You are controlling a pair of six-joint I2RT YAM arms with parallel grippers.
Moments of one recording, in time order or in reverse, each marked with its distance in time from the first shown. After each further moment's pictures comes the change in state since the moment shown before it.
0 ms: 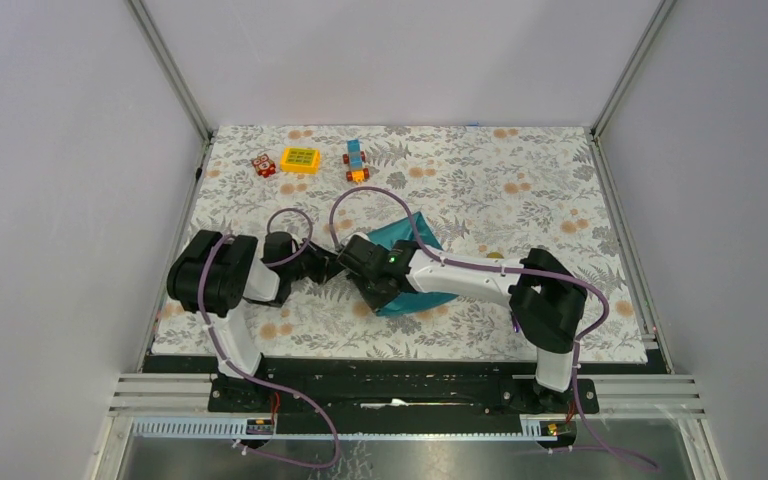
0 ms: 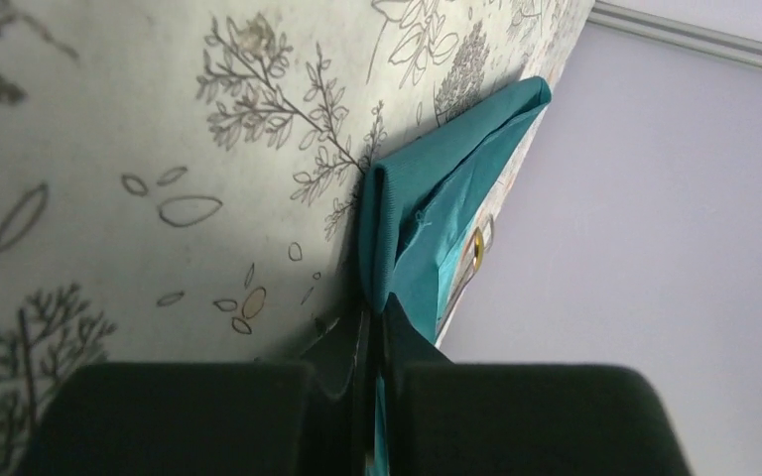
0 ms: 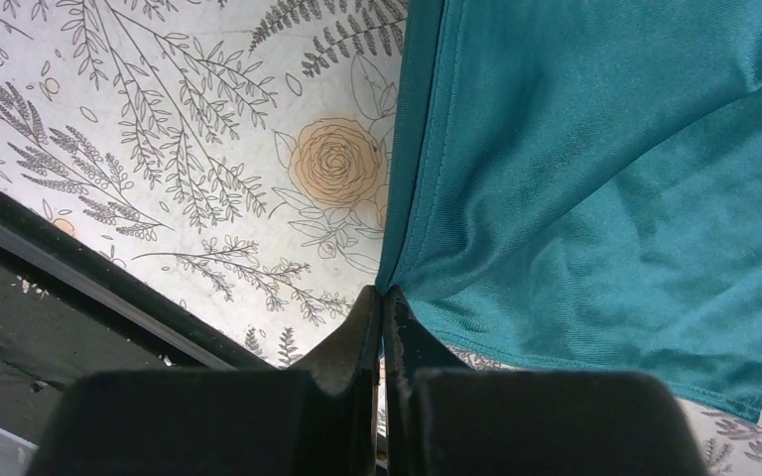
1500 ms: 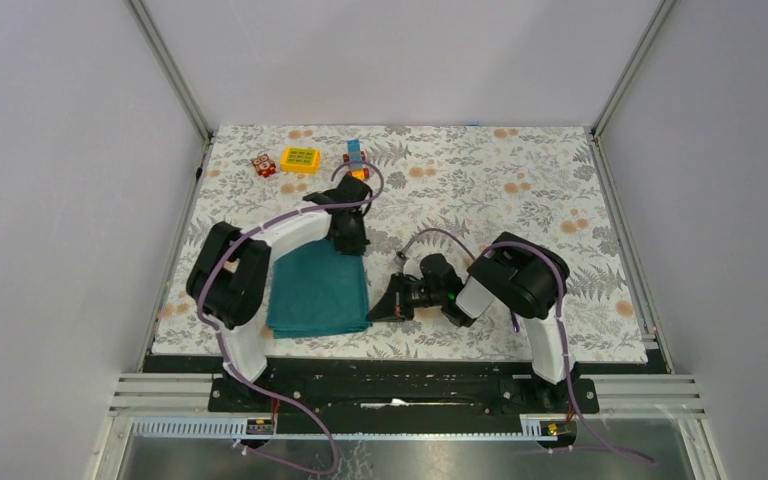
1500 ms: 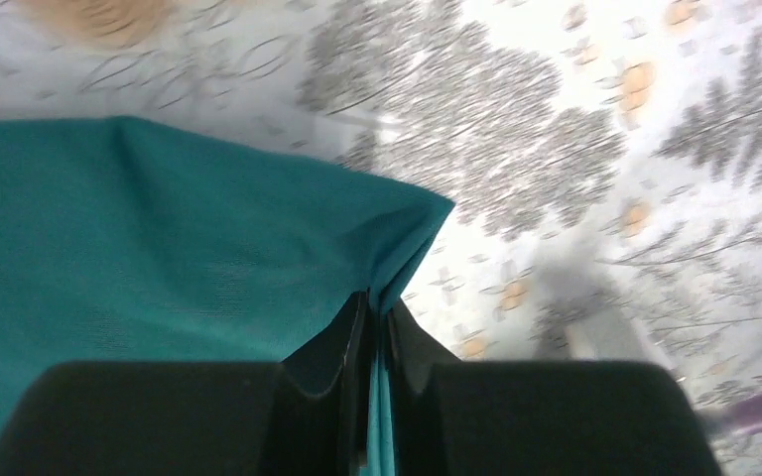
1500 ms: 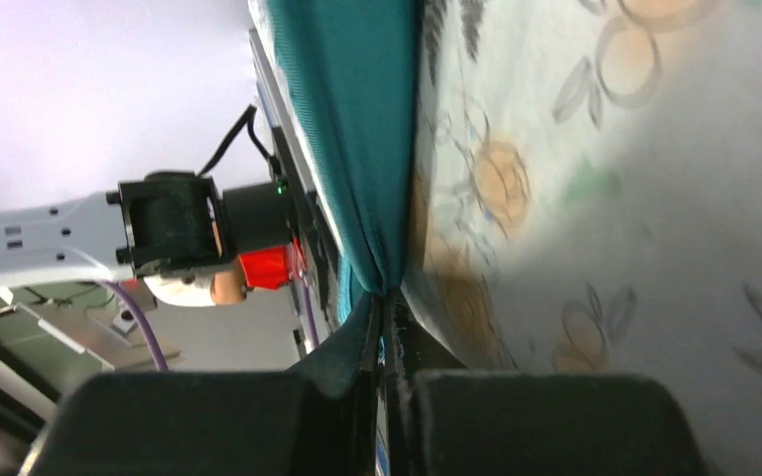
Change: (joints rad) left arm -0.338 -0.061 0.786 -1.439 -0.632 0.645; right arm -0.282 0.205 -0.774 1.688 -0.804 0.801
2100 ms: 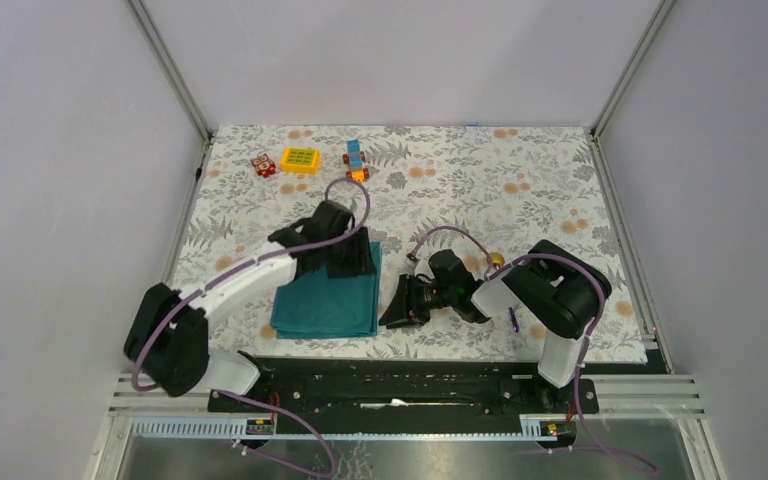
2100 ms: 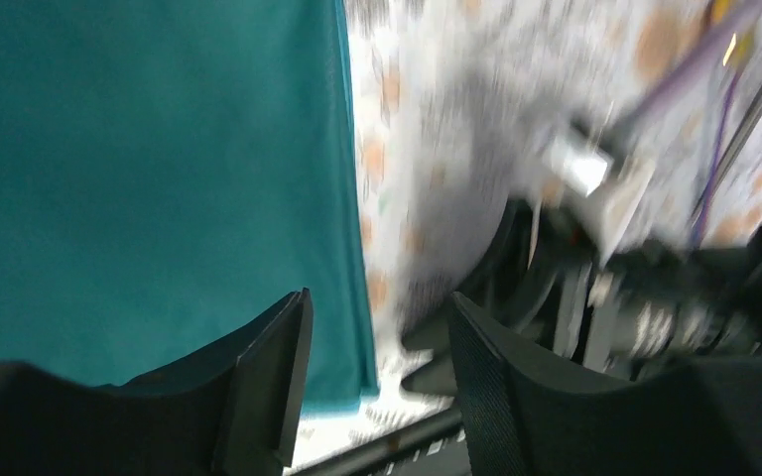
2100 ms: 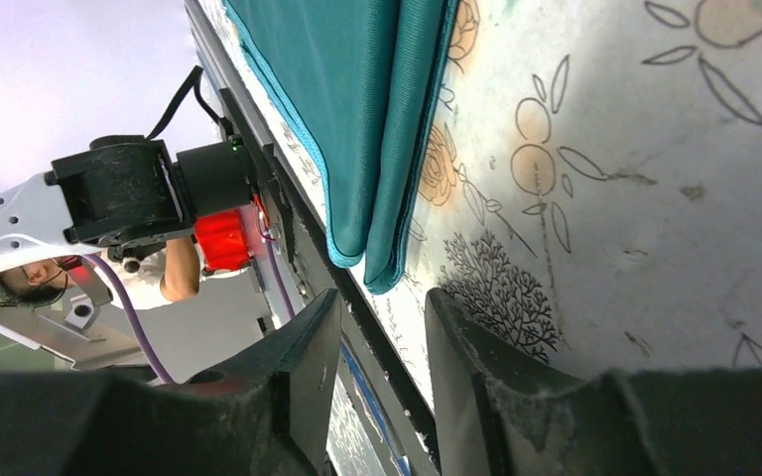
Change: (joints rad) left arm -0.089 -0.351 -0.214 0.098 0.154 0.028; right arm -0.055 -0.244 -0.084 -0.350 -0.013 -0.161
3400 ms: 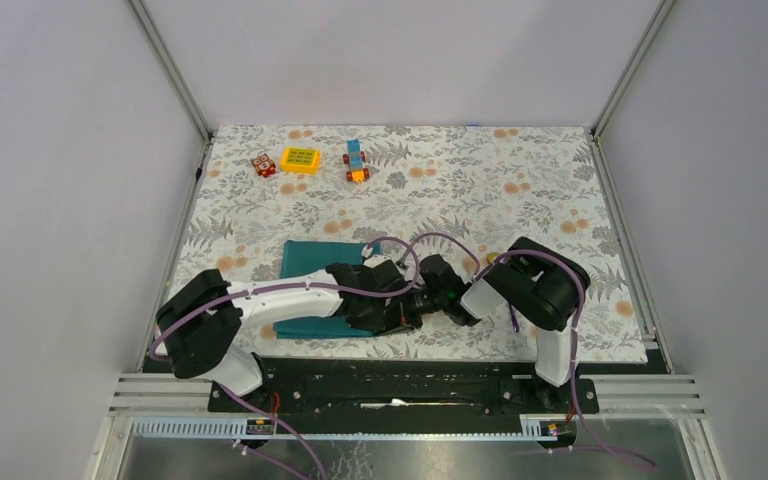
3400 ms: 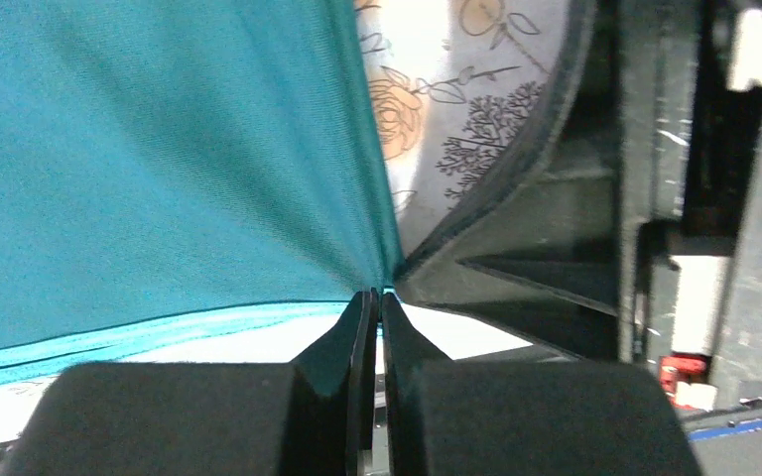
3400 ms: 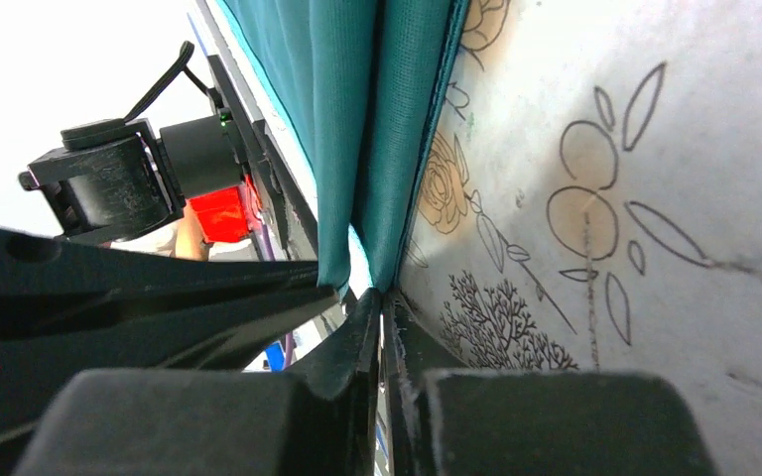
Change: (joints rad) left arm -0.445 0.088 -0.093 -0.202 -0.278 -0.187; right arm 0.057 0.104 0.043 0.054 -0.034 0.019
